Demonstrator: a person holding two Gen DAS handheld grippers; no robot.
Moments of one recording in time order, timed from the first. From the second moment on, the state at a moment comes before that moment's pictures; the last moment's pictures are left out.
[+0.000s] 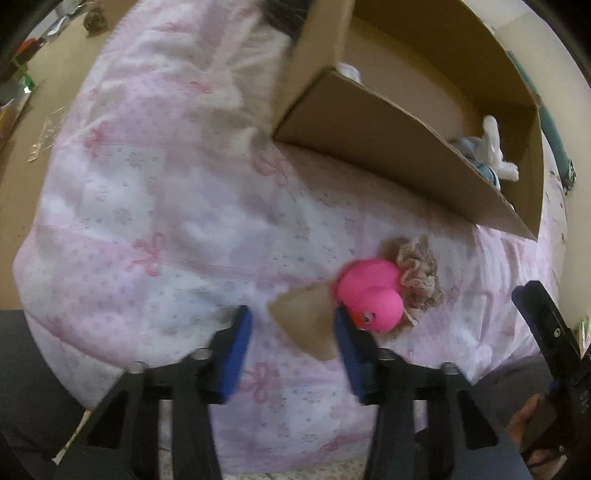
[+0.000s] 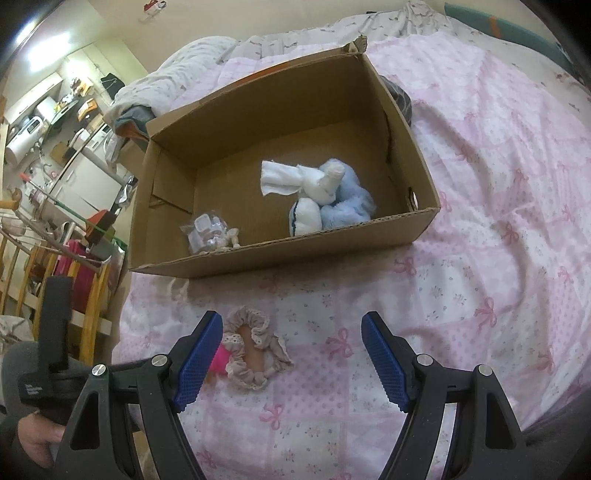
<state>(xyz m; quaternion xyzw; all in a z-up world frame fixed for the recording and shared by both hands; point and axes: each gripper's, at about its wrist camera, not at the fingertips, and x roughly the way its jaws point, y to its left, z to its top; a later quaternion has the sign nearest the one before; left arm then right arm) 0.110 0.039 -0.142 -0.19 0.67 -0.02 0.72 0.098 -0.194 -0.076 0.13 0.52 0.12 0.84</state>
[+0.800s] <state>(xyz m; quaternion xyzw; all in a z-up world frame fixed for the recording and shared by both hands) 0.102 0.046 -0.081 -0.15 0.58 0.01 0.80 0.099 -0.140 -0.127 0.05 0.61 0.19 0.76</state>
